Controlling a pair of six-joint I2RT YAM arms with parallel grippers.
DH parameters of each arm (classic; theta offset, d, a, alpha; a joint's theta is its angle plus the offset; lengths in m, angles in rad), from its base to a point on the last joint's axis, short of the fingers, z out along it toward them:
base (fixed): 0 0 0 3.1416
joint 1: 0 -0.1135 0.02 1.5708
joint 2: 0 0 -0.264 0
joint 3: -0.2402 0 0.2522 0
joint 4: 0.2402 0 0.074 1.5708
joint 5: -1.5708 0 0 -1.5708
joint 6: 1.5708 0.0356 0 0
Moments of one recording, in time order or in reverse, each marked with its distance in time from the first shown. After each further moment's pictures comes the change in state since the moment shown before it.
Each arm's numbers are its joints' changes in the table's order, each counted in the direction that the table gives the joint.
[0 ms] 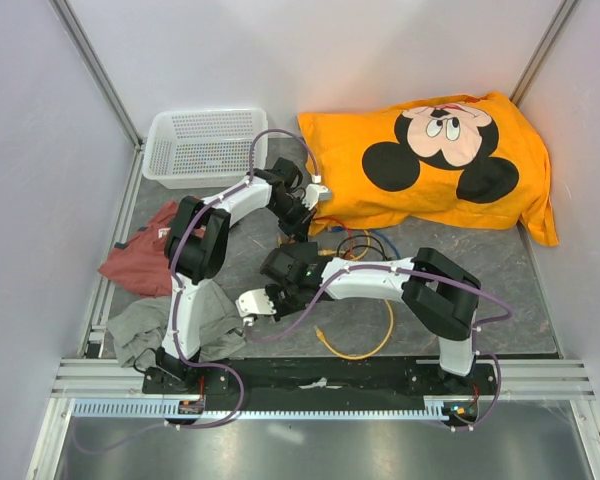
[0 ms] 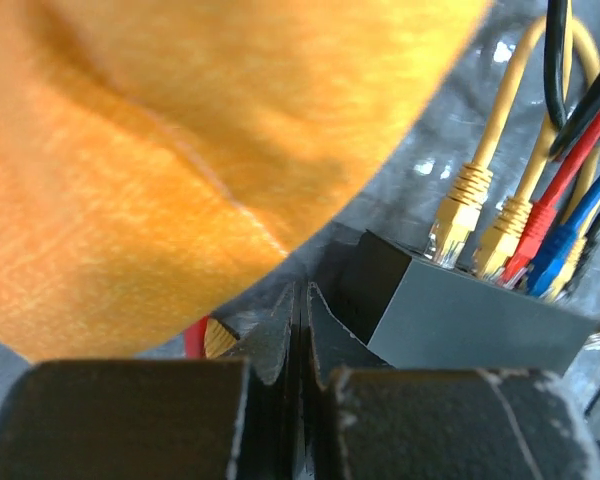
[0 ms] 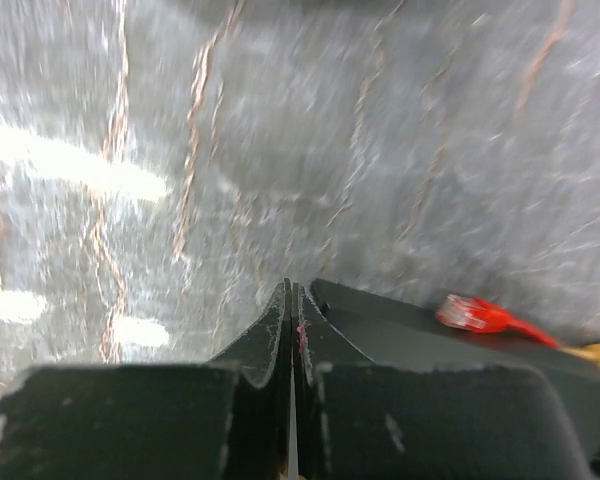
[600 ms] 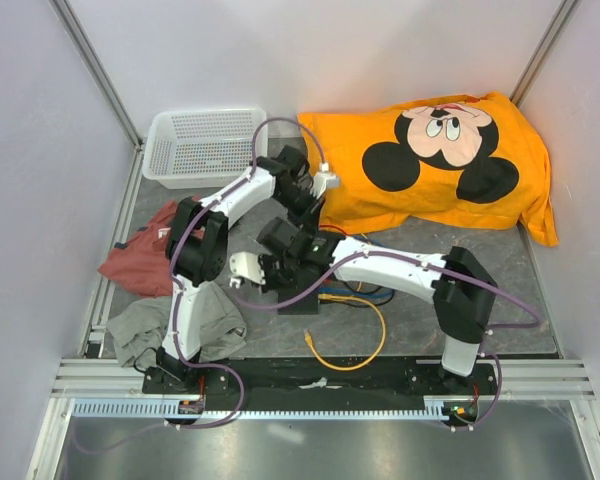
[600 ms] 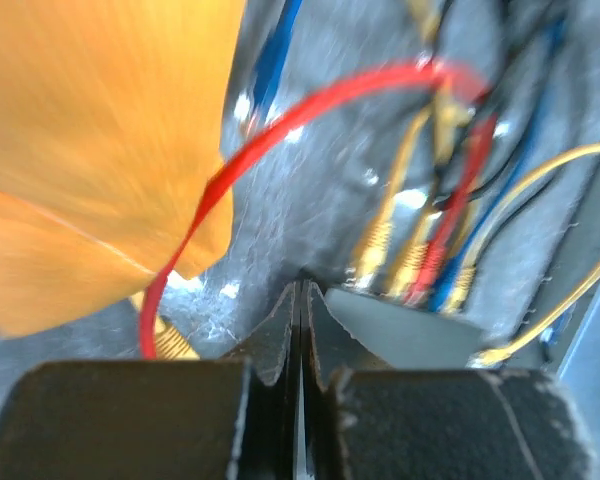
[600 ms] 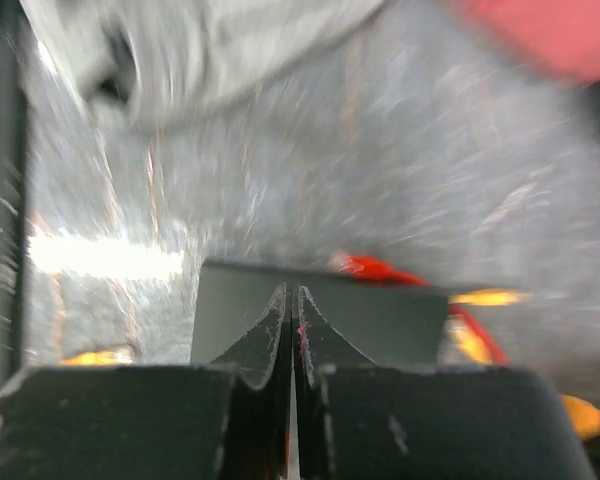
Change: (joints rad) left arm 0.024 -0.019 -0.093 0.100 -0.106 -0.070; right arm 0.033 -0.078 -0.169 0.107 0.040 0.202
